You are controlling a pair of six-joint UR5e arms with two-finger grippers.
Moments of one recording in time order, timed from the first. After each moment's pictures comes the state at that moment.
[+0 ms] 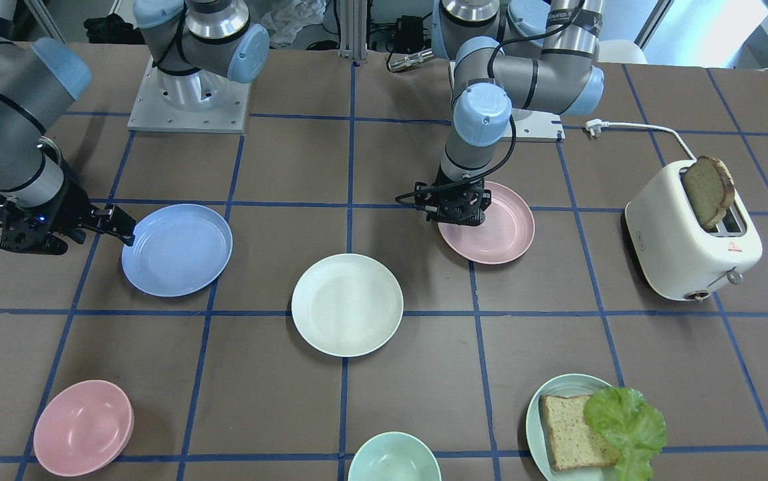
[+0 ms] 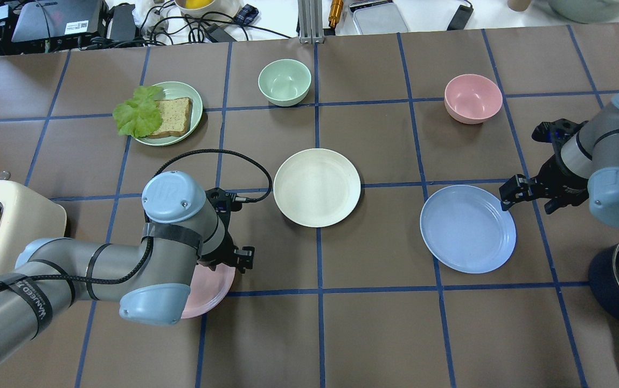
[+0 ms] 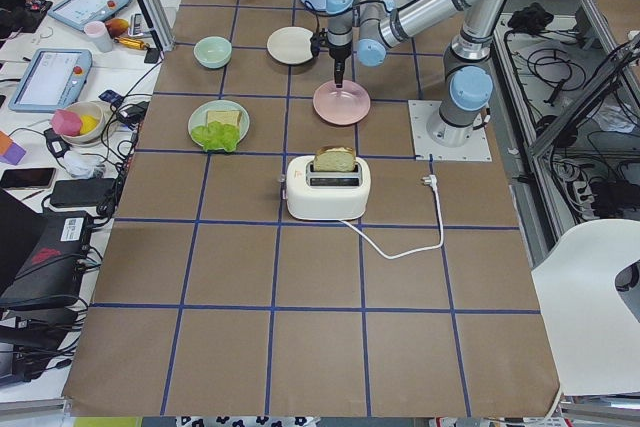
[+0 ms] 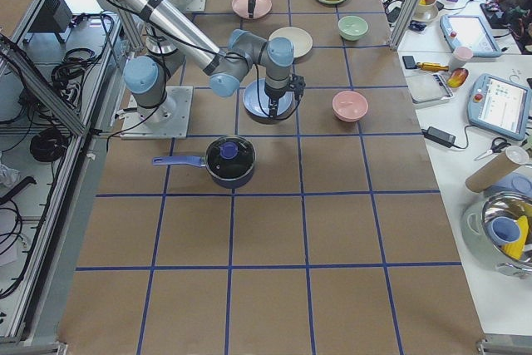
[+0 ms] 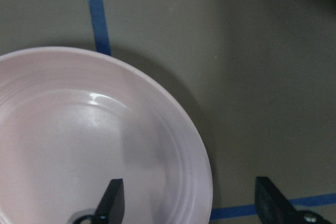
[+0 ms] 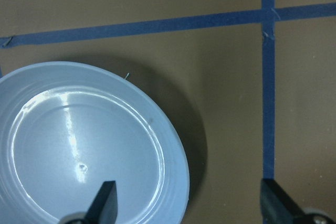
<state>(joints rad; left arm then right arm) -1.72 -1.67 -2.31 -0.80 1.56 -0.02 1.14 -1.47 2.12 -2.14 -1.50 -0.35</state>
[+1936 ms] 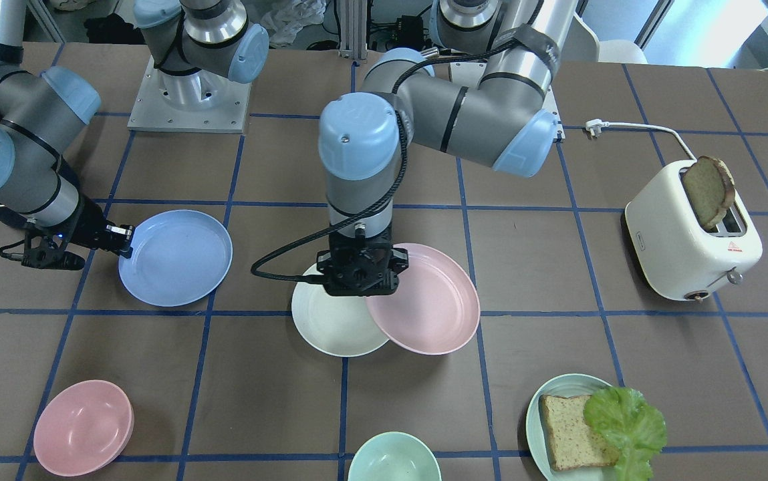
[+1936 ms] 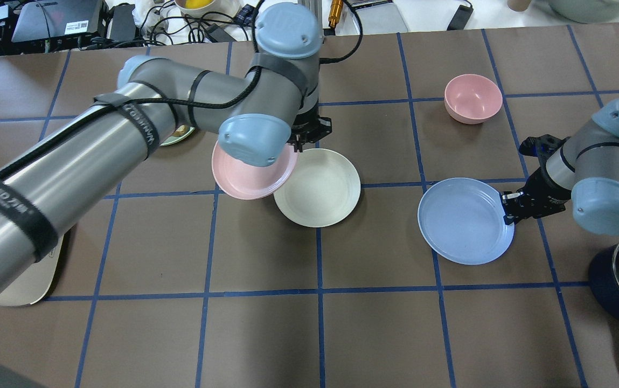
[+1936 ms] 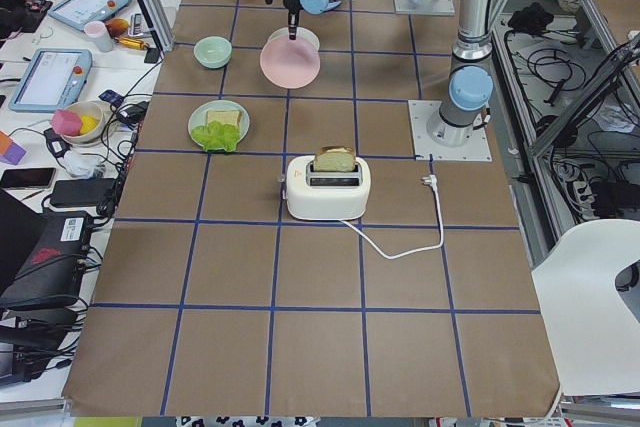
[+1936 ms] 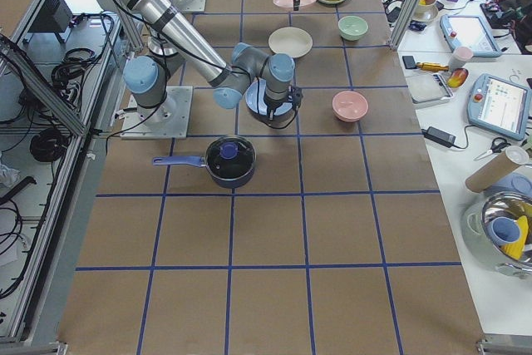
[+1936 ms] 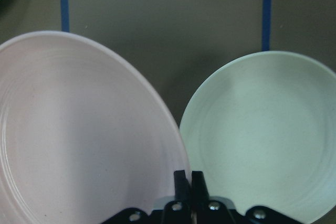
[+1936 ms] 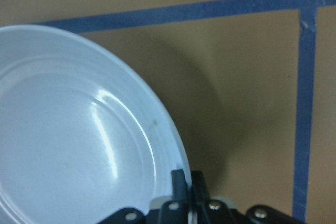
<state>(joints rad) -1.98 -2.04 -1.45 -1.16 1.66 -0.44 1.13 -1.39 2.13 -2.19 -1.48 -0.36</state>
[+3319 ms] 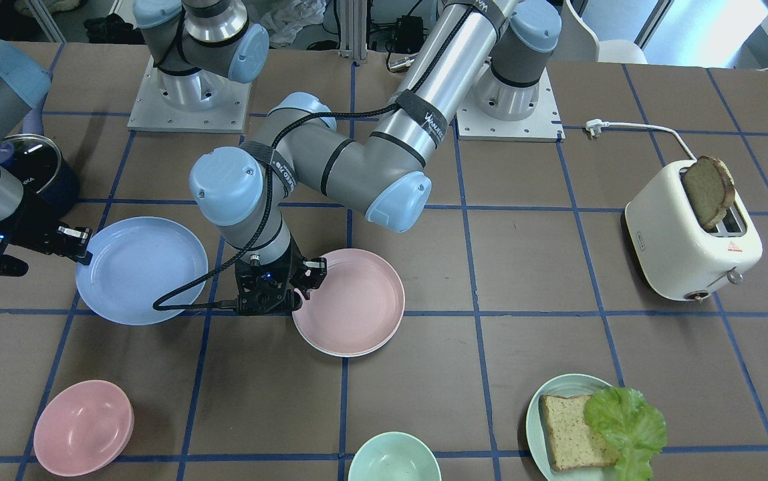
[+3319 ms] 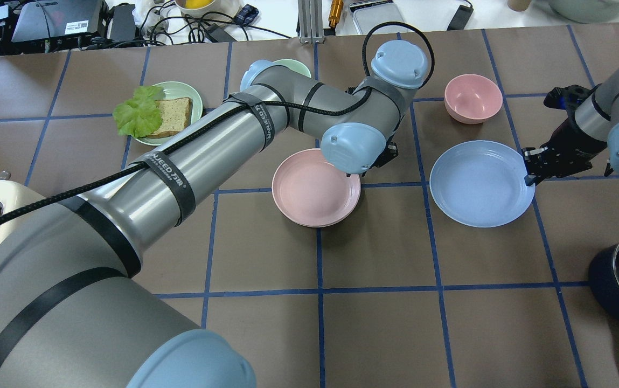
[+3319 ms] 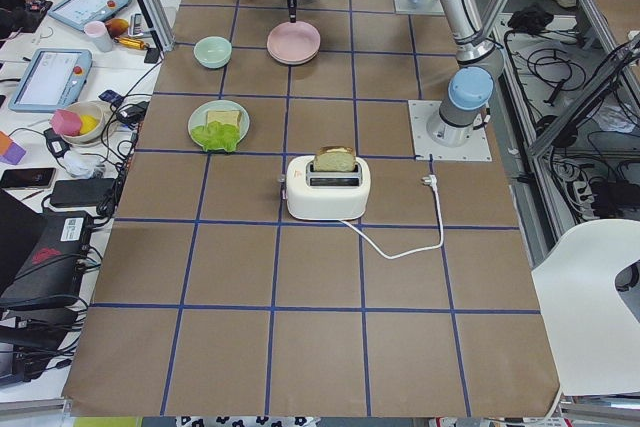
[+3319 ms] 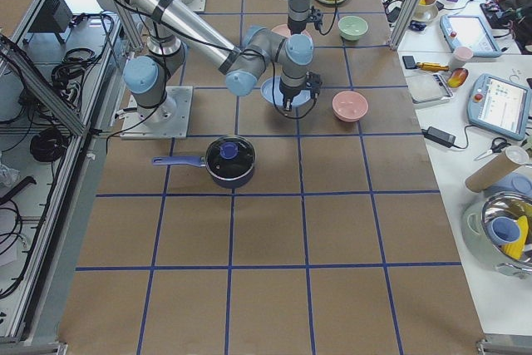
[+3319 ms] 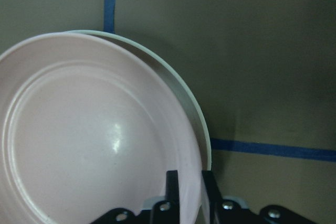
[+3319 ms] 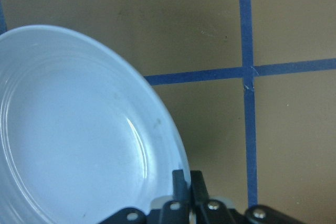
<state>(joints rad) -2.12 -2.24 -1.27 -1.26 1.70 -0.63 1.14 -1.41 1.94 -2.01 -1.48 -0.33</state>
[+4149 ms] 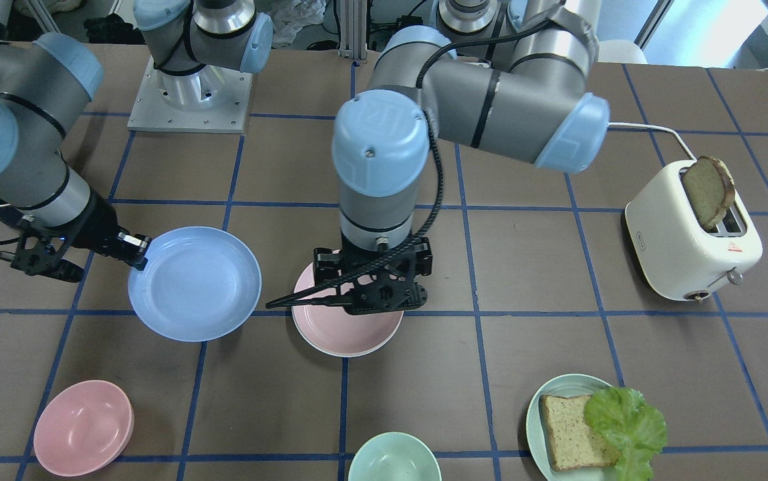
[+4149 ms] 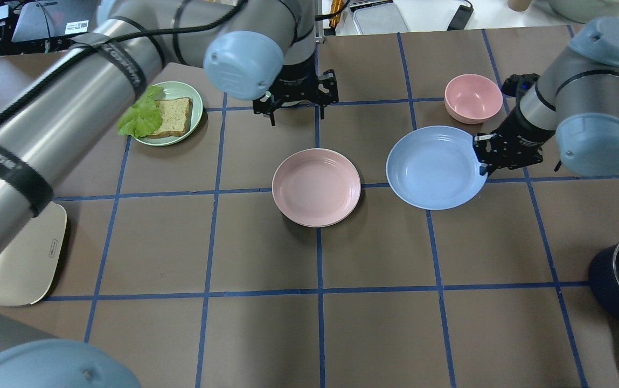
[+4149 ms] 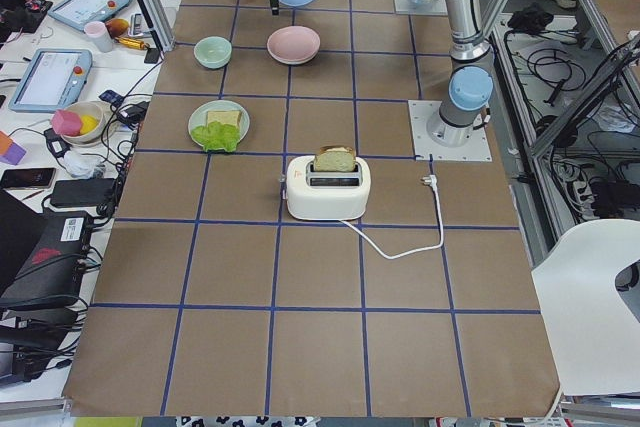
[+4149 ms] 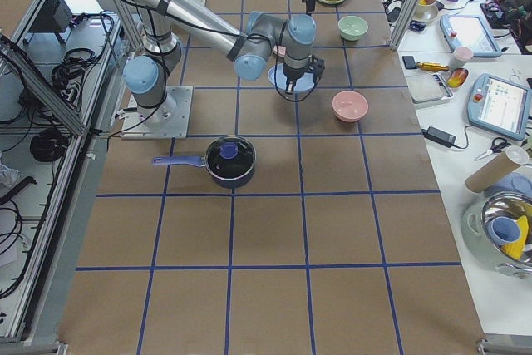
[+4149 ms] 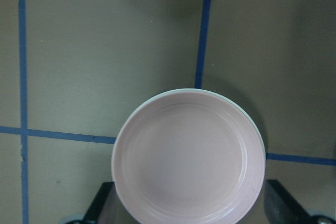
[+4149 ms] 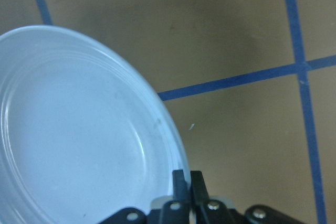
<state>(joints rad) -1.86 -2.01 -1.28 -1.45 1.56 -0.42 1.38 -1.42 1.91 -2.02 -1.44 0.09</state>
